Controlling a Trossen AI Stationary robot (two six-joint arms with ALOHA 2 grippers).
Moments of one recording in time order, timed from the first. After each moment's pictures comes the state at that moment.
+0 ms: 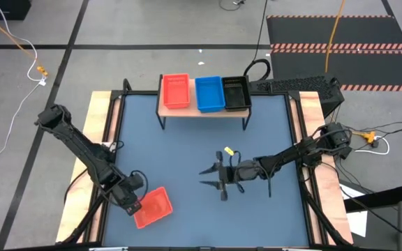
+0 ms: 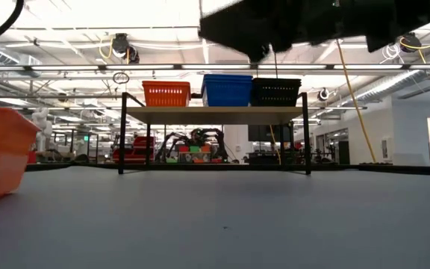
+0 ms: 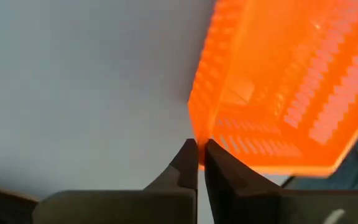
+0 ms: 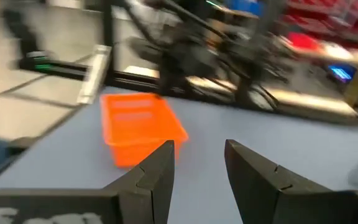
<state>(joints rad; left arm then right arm) -0.78 1.25 0.70 -0.70 0.14 -1.53 0.31 1.69 0.74 0.81 0.21 -0.03</state>
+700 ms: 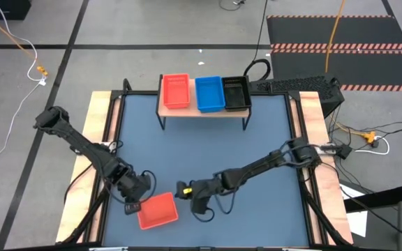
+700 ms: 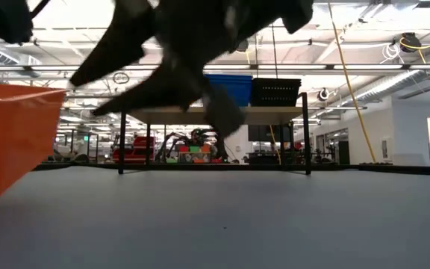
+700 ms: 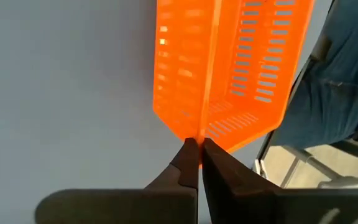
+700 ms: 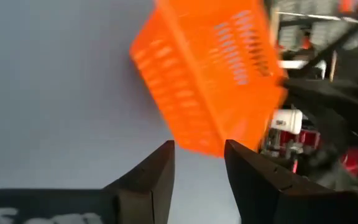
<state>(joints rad) -0.62 1.24 0.79 -0.72 0.28 -1.04 0.33 2.10 1.42 0.13 0.09 -1.29</state>
